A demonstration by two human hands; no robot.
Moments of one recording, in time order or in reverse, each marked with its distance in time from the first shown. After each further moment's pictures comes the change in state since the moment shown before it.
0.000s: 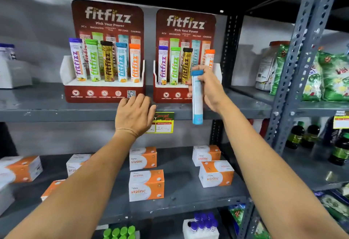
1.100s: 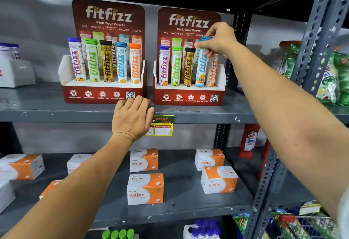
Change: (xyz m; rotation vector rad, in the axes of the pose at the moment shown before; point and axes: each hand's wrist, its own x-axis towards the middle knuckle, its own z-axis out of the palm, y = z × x) left_hand 0.000 0.002 0.005 0.043 0.032 -0.022; right_hand 0.116 -0.077 -0.036 -0.714 0.152 -0.065
